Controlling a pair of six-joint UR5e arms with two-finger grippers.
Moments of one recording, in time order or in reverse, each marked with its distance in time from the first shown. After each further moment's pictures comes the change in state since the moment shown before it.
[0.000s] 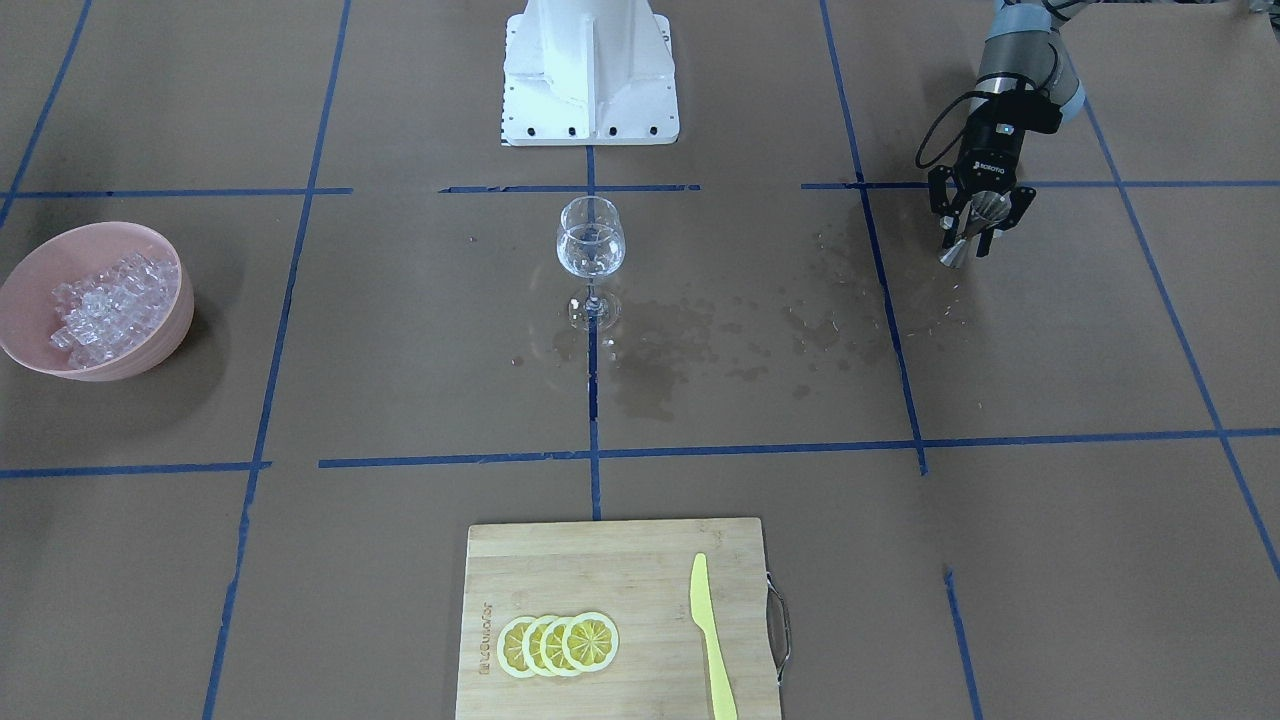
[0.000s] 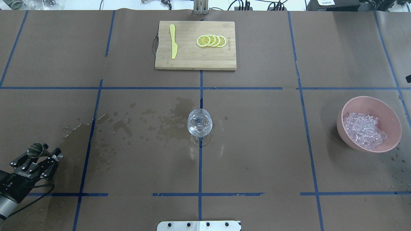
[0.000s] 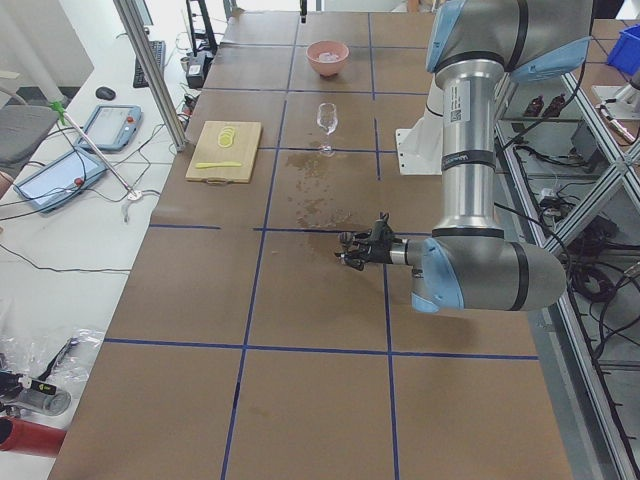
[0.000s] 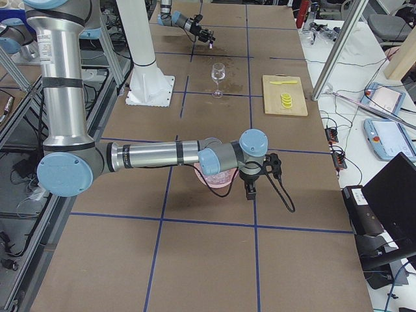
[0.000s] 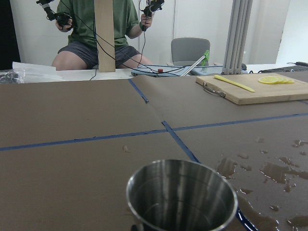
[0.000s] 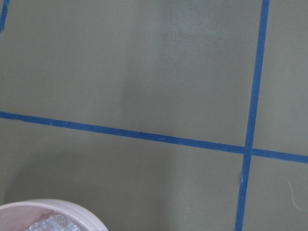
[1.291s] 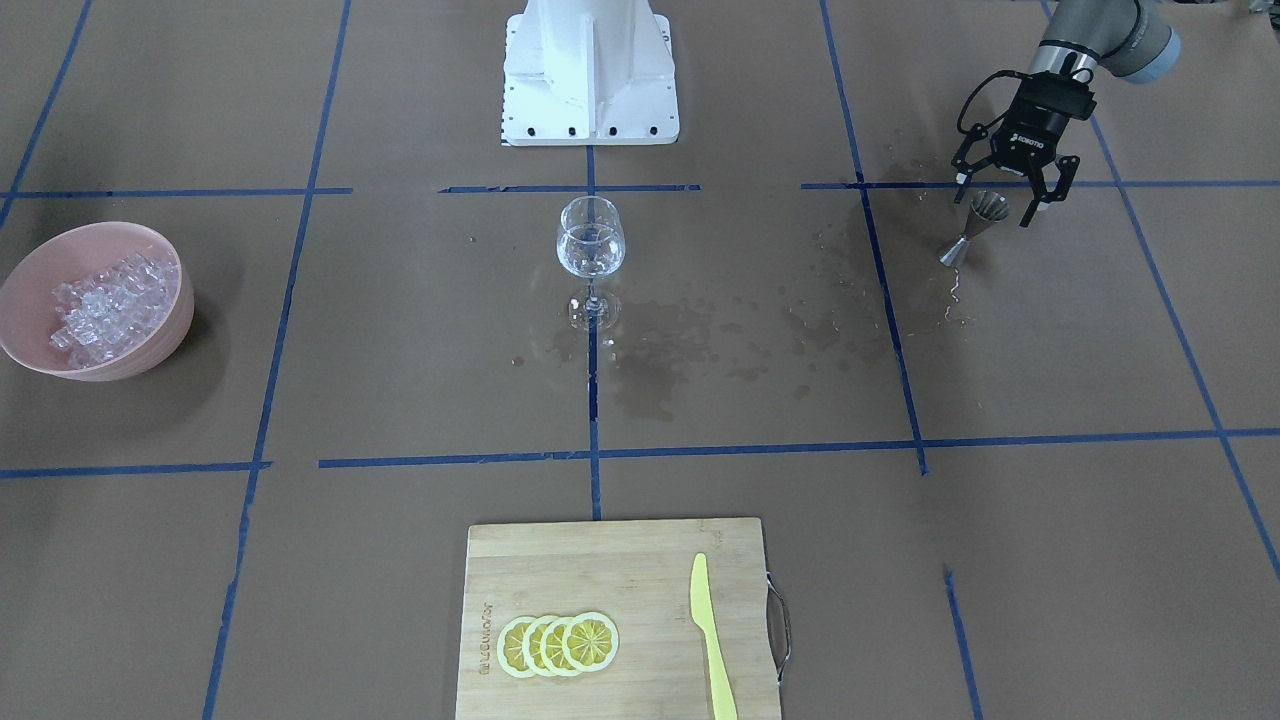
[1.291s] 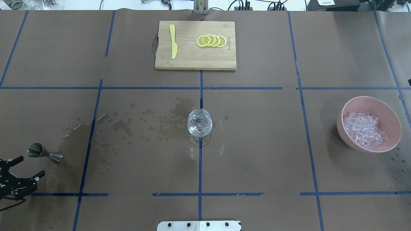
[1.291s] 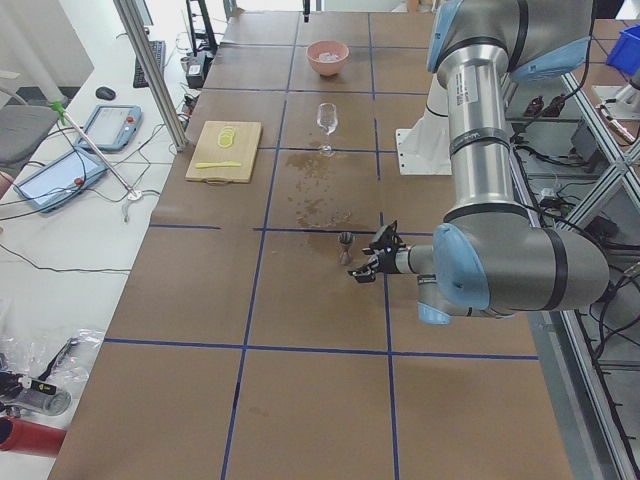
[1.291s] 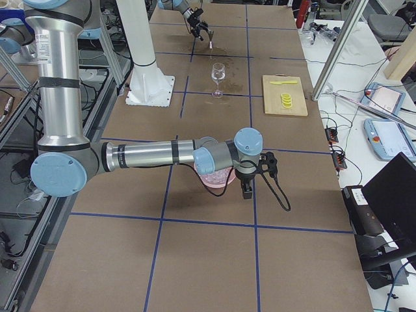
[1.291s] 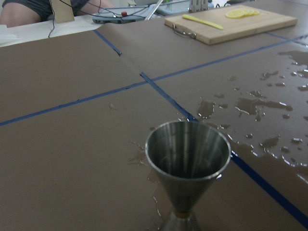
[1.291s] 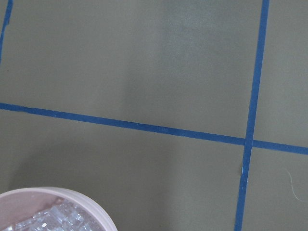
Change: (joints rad) left arm -0.005 0.265 -0.171 0.111 -0.365 0.067; right arm 0.001 -0.034 0.041 0.000 0.000 0.000
